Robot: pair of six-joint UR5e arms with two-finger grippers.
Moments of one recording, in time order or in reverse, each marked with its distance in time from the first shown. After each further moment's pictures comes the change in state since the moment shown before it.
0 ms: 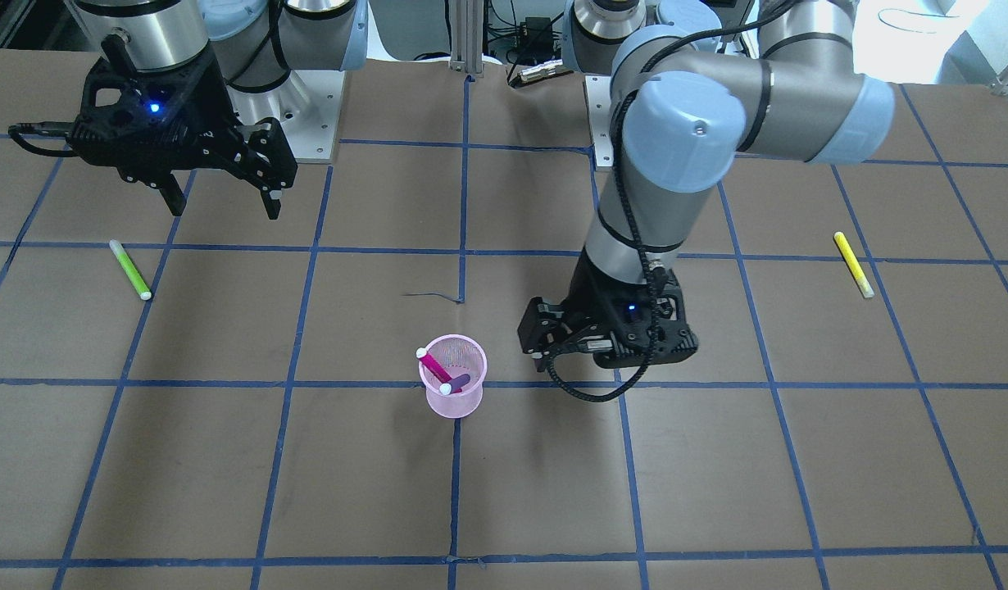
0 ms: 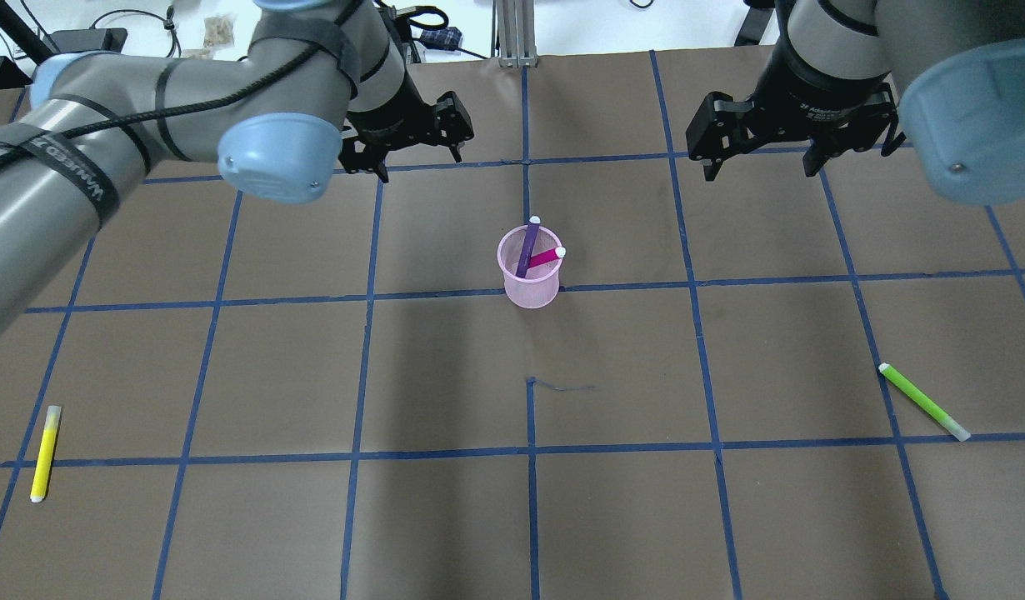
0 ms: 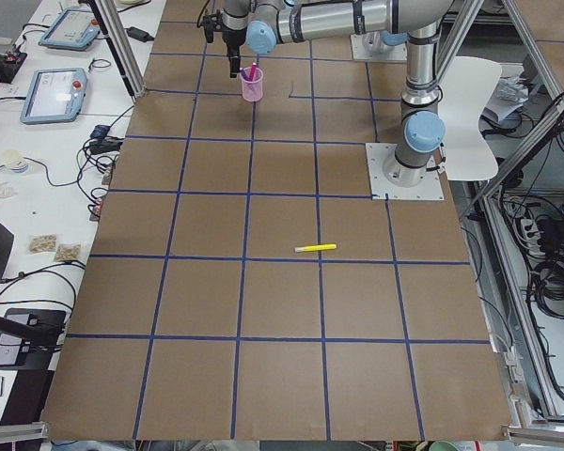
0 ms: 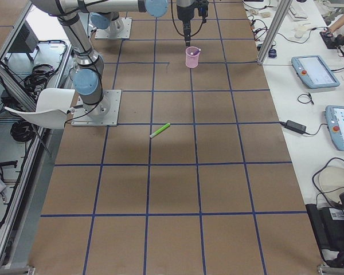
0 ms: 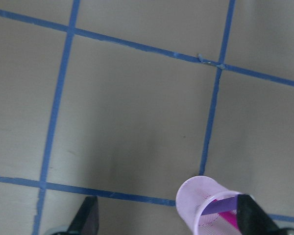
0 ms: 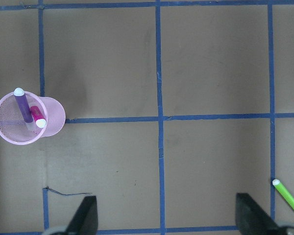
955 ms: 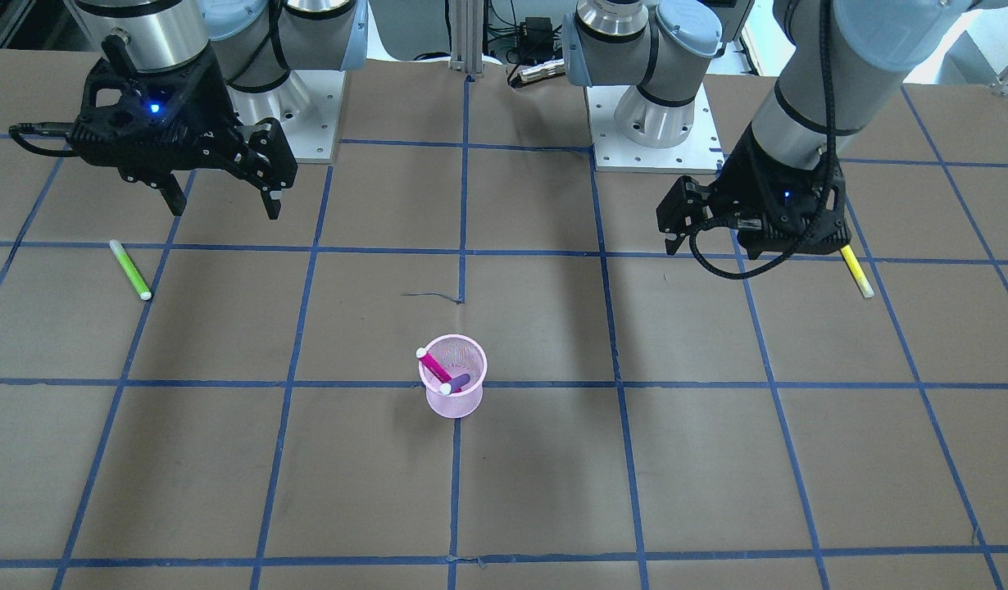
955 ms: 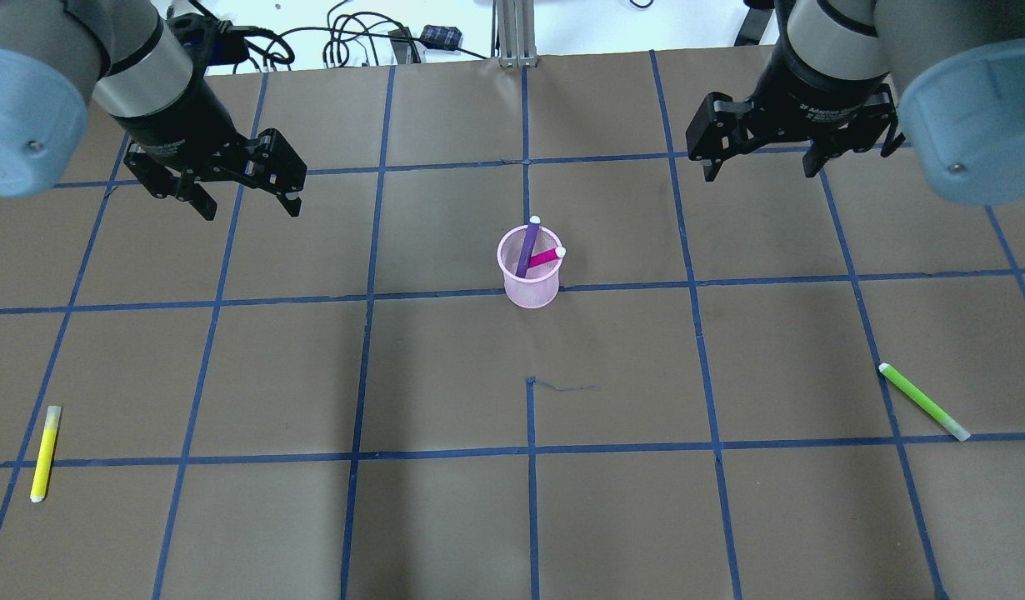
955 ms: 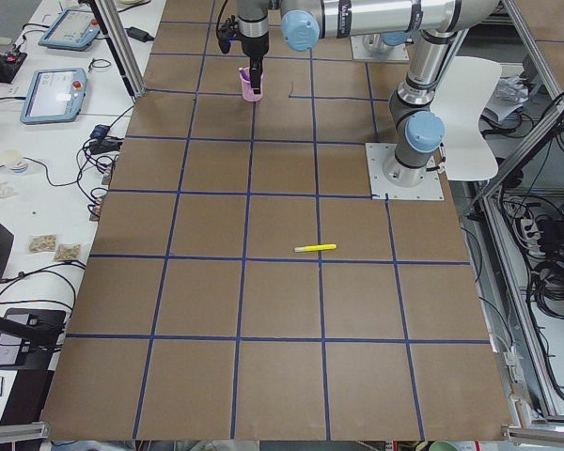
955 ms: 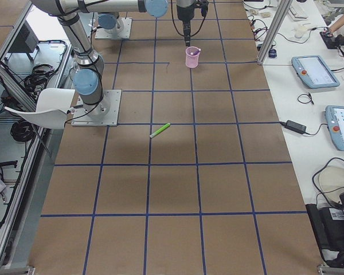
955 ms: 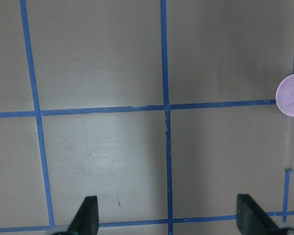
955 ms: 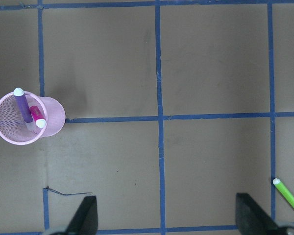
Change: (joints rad) left arm 0.203 0.260 -0.084 -0.351 0.046 0.350; right arm 0.000 0.000 0.002 0.000 0.000 0.004
